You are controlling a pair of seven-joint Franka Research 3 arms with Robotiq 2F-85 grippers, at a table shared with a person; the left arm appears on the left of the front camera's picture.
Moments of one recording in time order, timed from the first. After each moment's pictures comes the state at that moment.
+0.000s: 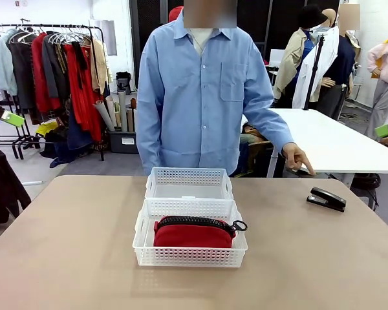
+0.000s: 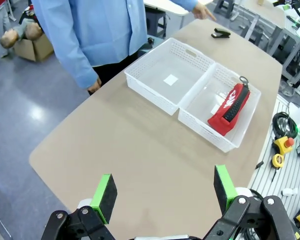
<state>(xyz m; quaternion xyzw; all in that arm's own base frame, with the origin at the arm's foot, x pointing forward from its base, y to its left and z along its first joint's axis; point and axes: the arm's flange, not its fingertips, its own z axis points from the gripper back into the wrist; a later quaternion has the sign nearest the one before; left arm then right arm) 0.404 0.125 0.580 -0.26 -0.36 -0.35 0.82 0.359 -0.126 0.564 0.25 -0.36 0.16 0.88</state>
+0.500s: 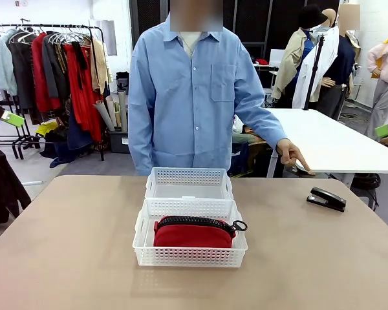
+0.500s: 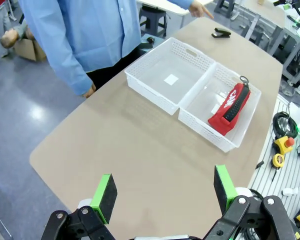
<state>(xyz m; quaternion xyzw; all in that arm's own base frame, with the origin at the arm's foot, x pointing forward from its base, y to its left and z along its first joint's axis) 0.404 0.125 0.581 -0.26 -0.36 -0.35 0.82 0.359 -0.126 0.564 0.25 -0.36 0.16 0.88</state>
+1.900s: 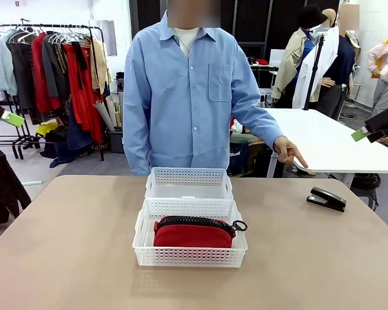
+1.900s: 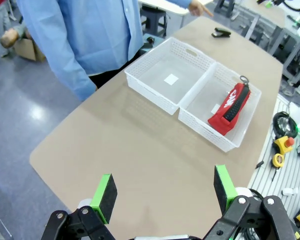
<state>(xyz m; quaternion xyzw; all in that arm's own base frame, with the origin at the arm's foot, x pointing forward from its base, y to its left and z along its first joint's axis) 0.404 0.125 0.581 -0.26 -0.36 -0.35 0.82 0.467 -0.109 0.545 0.20 -0.25 0.22 0.92</state>
